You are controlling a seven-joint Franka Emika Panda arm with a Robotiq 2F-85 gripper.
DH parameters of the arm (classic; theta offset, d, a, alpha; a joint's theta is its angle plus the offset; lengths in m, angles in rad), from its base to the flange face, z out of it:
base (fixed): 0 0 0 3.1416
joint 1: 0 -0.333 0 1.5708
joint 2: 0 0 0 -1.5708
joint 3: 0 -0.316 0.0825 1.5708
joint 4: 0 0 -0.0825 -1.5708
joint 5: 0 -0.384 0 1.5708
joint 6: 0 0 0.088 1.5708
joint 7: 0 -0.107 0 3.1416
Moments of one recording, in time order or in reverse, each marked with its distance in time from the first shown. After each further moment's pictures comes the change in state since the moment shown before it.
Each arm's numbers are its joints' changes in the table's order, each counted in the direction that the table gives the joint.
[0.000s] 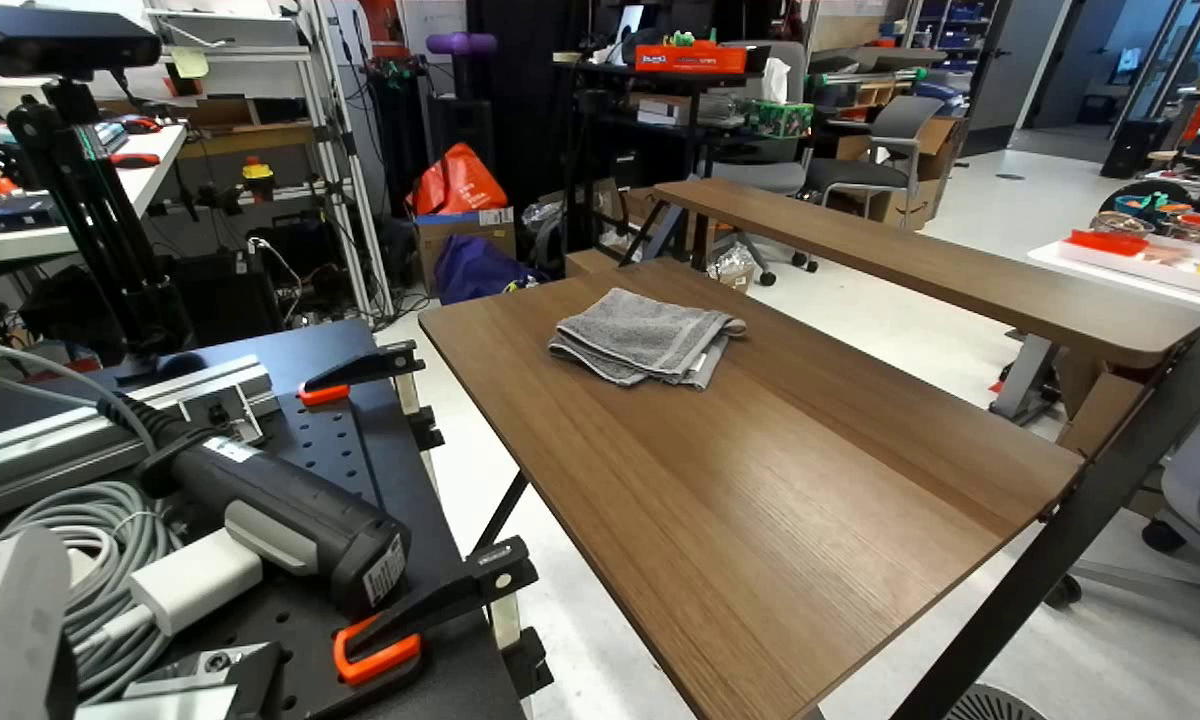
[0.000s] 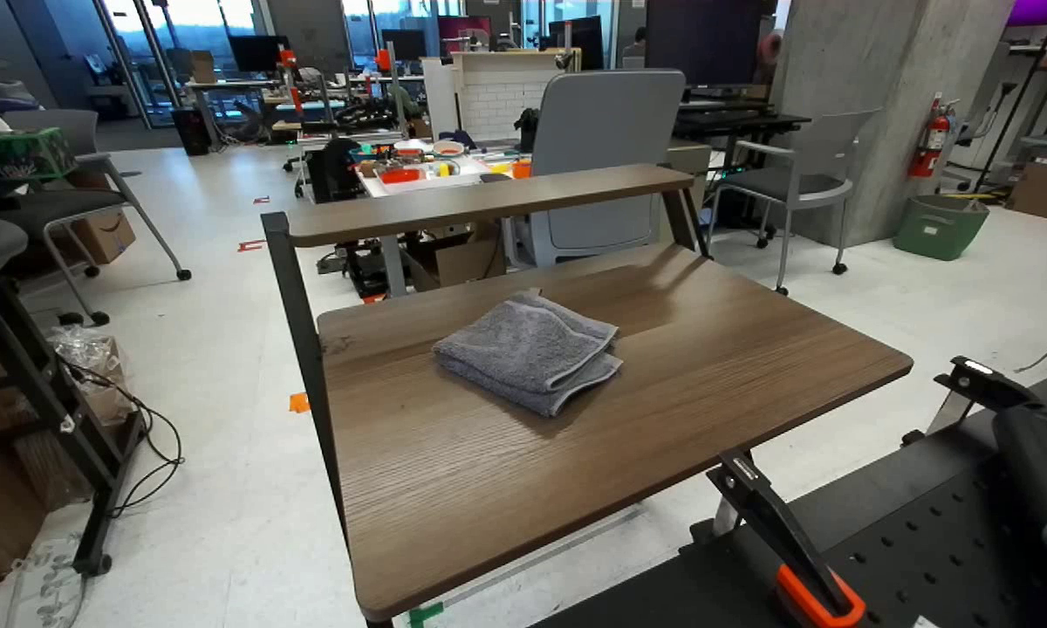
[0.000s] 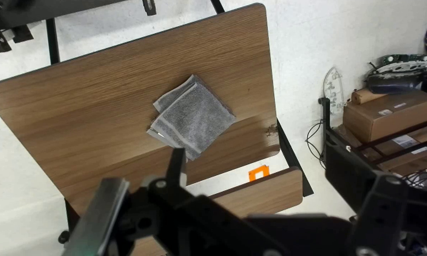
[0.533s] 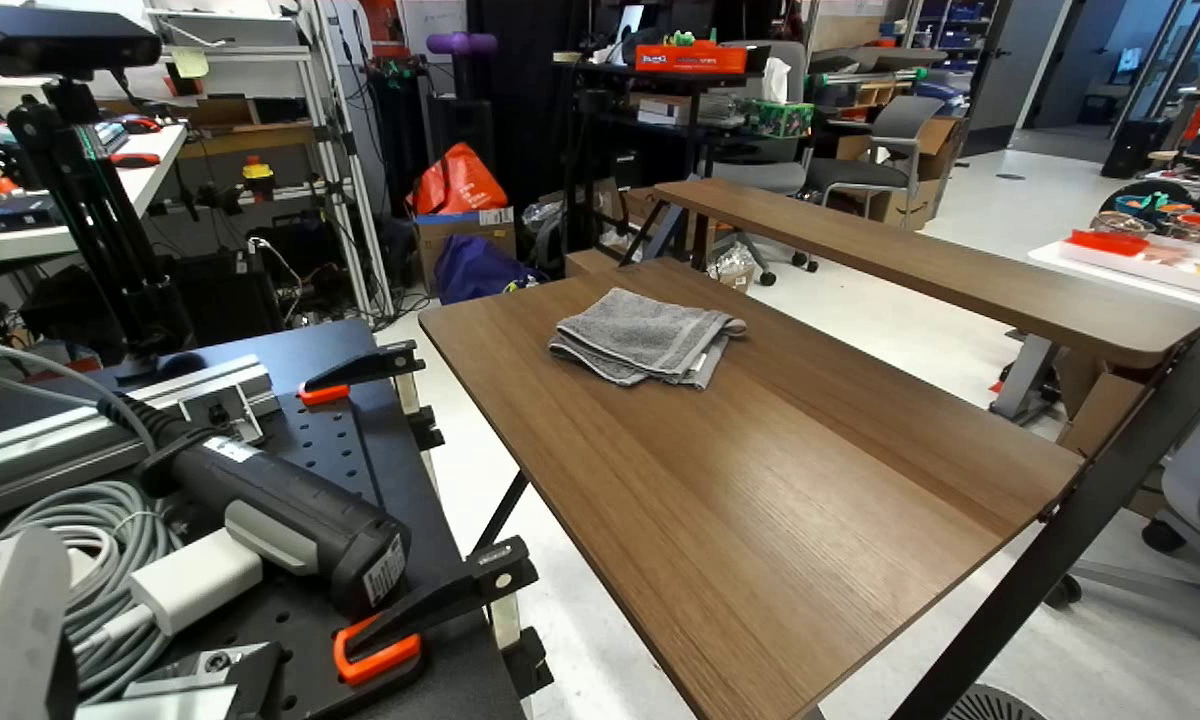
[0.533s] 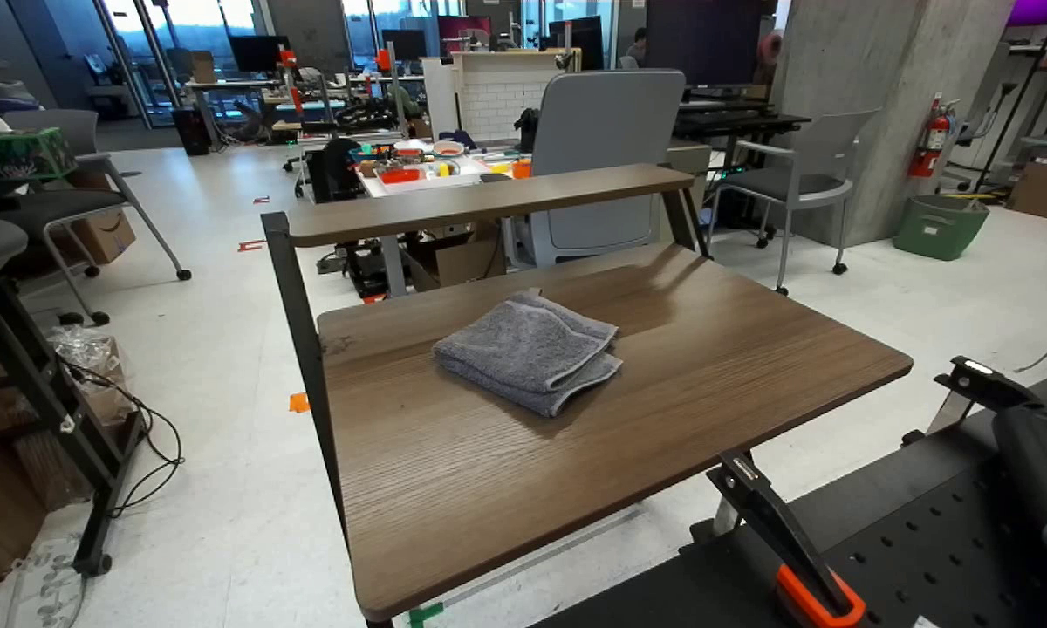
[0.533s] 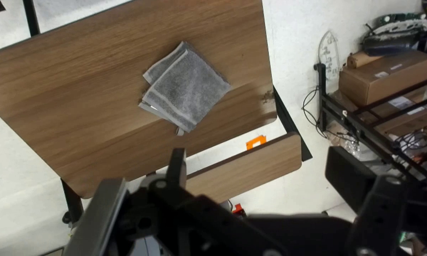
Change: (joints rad) arm 0.016 0.052 0.000 0.007 0.000 -0.159 -0.030
